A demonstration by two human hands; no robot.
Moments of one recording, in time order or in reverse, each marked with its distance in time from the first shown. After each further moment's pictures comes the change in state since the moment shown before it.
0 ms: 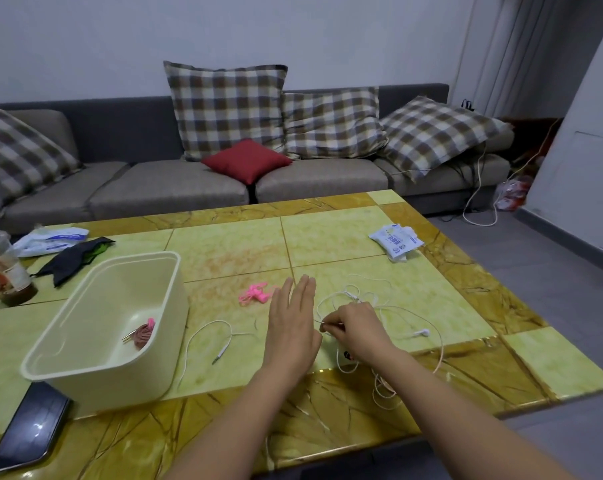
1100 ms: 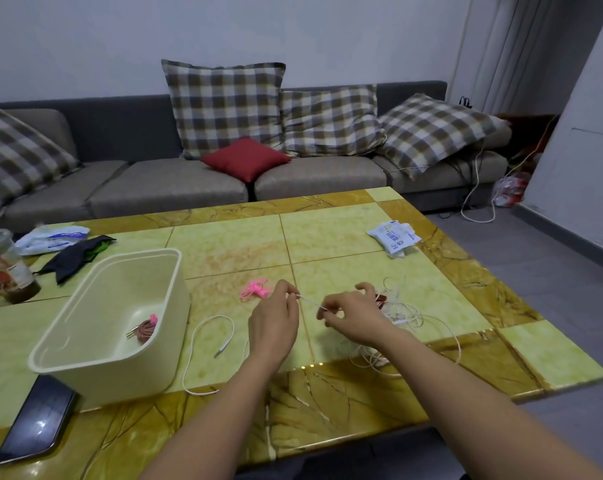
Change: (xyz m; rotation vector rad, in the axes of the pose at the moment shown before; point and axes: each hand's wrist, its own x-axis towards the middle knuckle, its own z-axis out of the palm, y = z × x) left_hand 0.002 -0.014 -0.021 -0.377 0.099 -0.320; right_hand 0.003 -0.008 -0.022 0.024 -0.135 0.039
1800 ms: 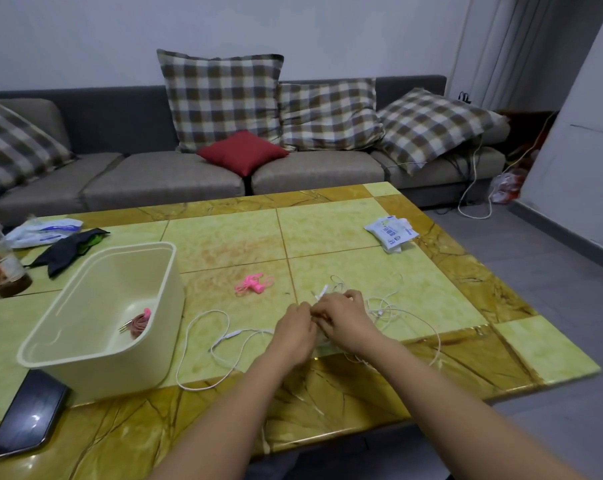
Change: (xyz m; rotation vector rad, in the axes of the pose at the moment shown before) left_hand -0.005 0.007 0.033 0.123 -0.520 0.003; right_hand -0.007 -0.010 0.018 -0.139 0.036 -0.114
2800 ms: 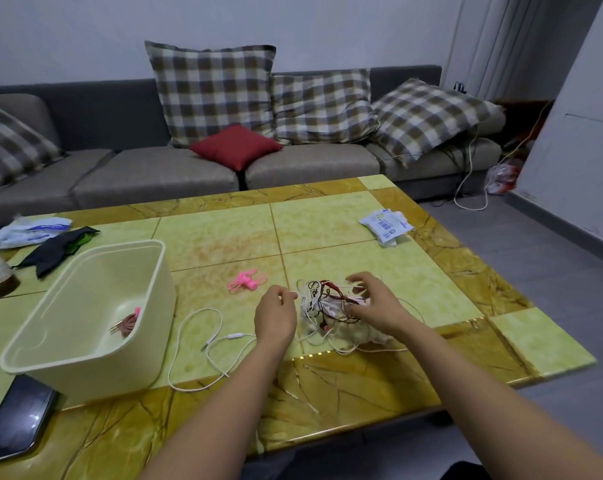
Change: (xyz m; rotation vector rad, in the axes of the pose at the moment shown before) left_hand 0.013 0.000 -0.002 -0.627 0.365 -0.312; right_hand -0.011 0.063 -0.011 0.598 0.080 0.406
